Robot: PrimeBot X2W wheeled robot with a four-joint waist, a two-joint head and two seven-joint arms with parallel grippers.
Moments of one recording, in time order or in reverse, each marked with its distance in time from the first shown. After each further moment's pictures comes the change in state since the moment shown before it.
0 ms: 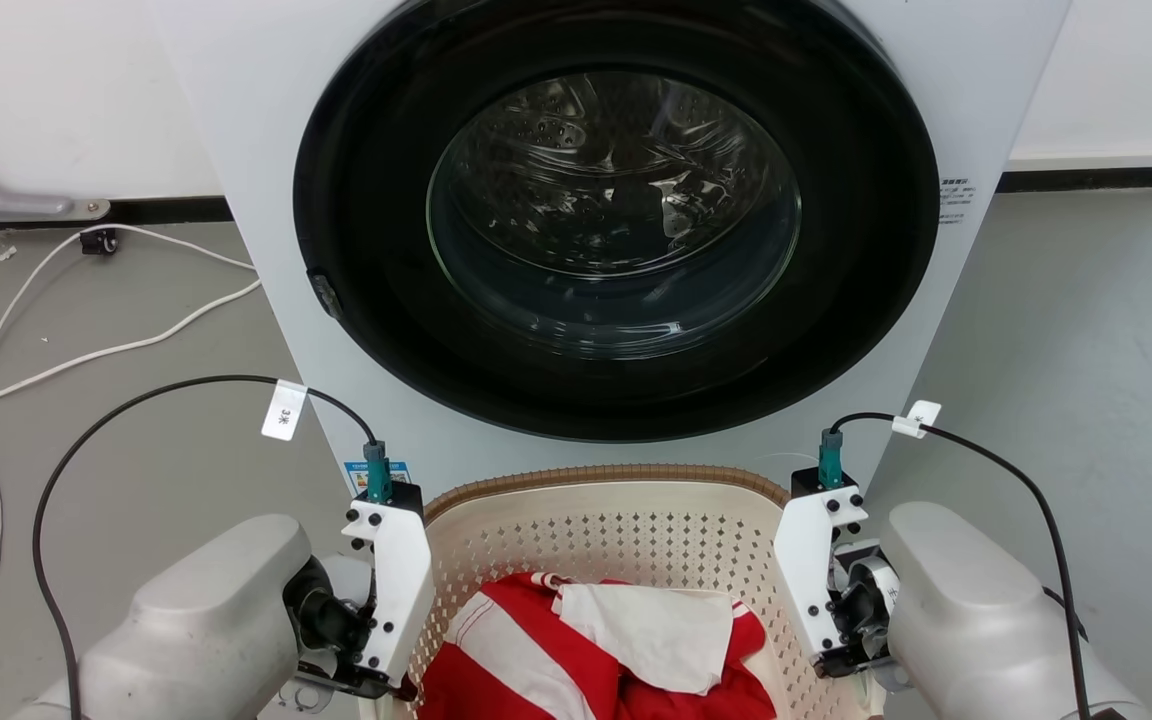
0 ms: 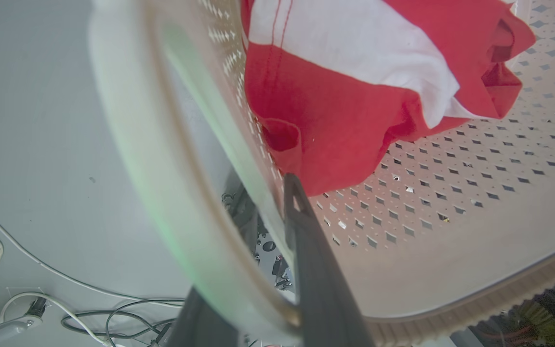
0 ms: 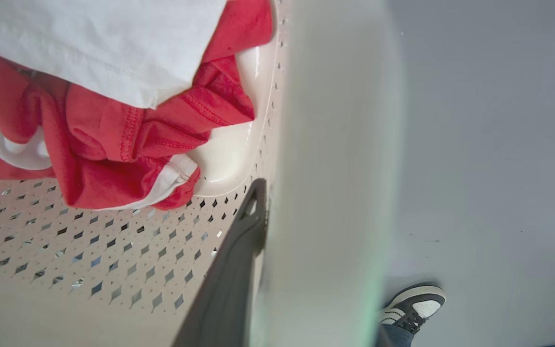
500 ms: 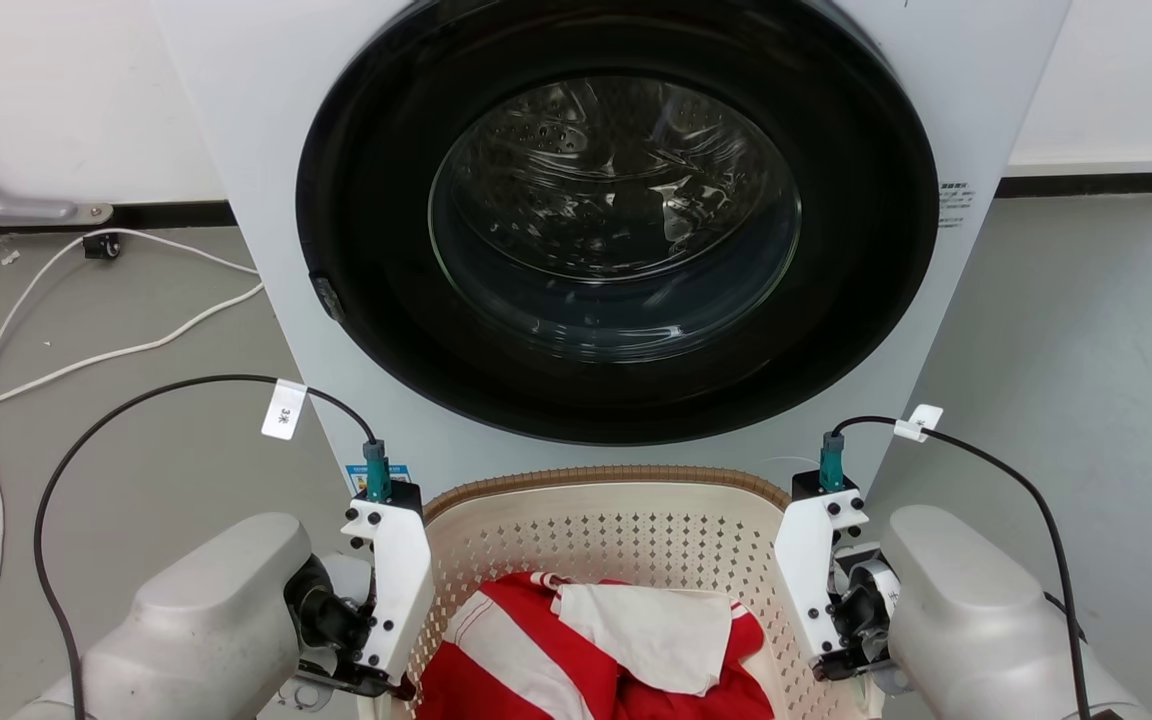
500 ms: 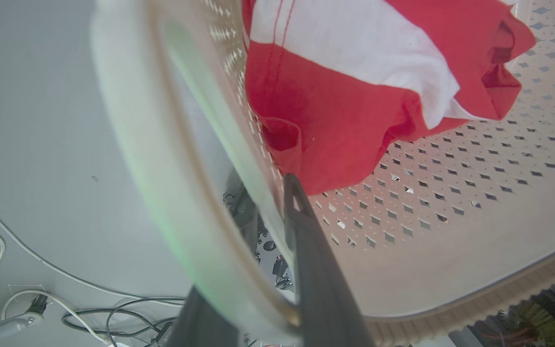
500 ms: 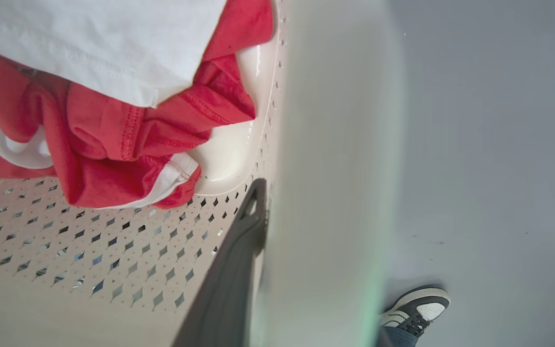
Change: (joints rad) left arm -0.004 -0.008 0.000 0.017 0.002 0.000 0.003; right arm 0.000 0.000 0.014 0.012 0.024 0.000 -0.013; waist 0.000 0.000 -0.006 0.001
